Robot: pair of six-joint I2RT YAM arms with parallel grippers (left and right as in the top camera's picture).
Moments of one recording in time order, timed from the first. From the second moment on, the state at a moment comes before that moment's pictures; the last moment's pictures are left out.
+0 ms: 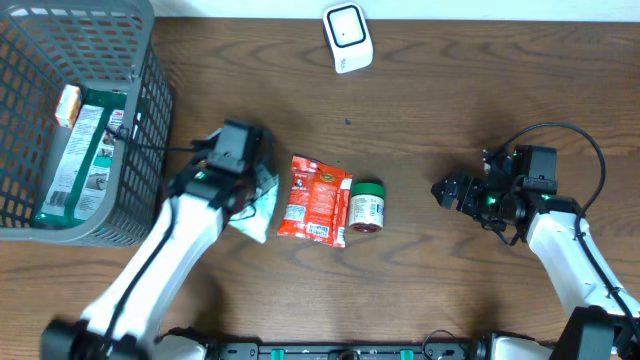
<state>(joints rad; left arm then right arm) -0.33 1.42 0.97 -0.70 -0.07 -0.93 -0.12 1.41 0.73 -0.49 -0.41 0.29</state>
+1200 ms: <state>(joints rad) -0.36 1.53 1.00 -0.69 -0.11 -0.78 -0.12 1.41 0.73 -0.49 -0.41 0.29</state>
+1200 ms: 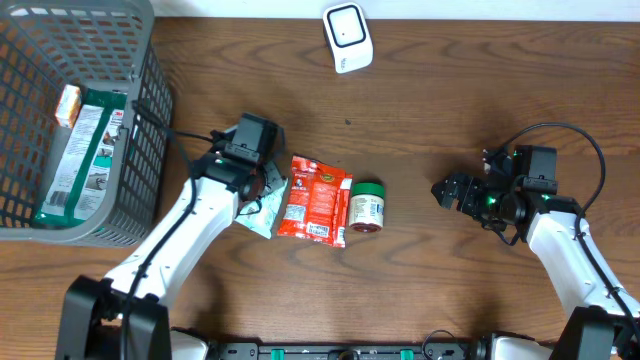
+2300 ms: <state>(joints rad) -0.36 1.56 1.03 -0.71 -0.04 -0.57 -0.12 1.41 0.73 -0.49 -0.41 0.29</state>
